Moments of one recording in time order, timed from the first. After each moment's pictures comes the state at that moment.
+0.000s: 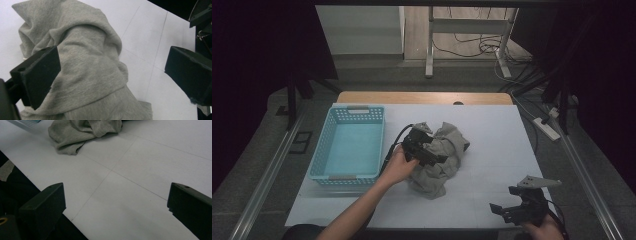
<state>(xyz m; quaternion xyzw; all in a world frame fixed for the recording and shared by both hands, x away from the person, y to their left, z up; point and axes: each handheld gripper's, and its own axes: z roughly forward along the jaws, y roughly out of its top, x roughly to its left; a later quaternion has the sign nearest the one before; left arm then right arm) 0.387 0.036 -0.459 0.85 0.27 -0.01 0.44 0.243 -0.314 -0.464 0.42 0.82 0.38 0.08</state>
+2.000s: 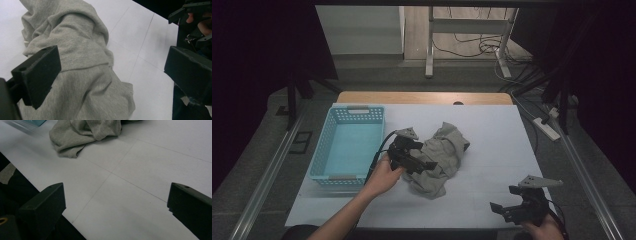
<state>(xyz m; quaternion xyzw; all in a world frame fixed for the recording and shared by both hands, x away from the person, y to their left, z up) 0.352 0.071 -0.448 0.84 0.28 -0.02 0.46 0.243 -0.315 -0.463 0.42 0.82 0.39 0.09</state>
